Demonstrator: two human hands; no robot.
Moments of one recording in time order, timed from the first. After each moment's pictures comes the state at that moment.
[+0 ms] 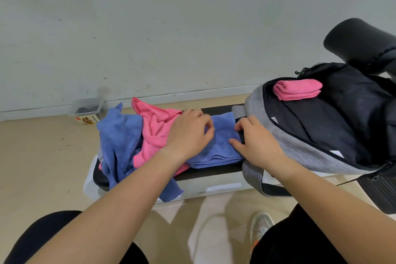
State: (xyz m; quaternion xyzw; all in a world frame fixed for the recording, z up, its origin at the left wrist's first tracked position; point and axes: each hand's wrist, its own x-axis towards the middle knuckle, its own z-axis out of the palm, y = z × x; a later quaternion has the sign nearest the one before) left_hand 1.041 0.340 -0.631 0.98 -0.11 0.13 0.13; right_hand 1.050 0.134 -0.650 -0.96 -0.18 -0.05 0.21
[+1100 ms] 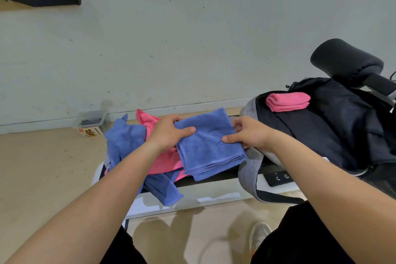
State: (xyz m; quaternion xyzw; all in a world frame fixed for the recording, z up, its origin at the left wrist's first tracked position) left_hand 1.030 0.383 -0.596 0.87 0.05 0.02 0.49; right_hand 1.073 0.133 -0.594 -0.83 -0.12 0.25 0.48
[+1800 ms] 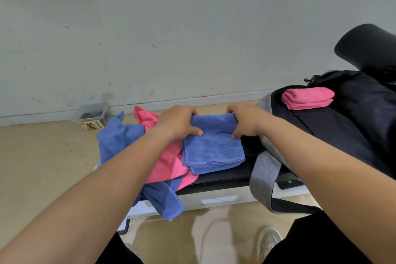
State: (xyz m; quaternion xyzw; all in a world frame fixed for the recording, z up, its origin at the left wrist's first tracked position) left_hand 1.103 0.388 -0.613 0.99 -0.03 0.00 0.13; right_hand 1.144 0.168 -0.600 -0.96 -0.21 0.14 0.11
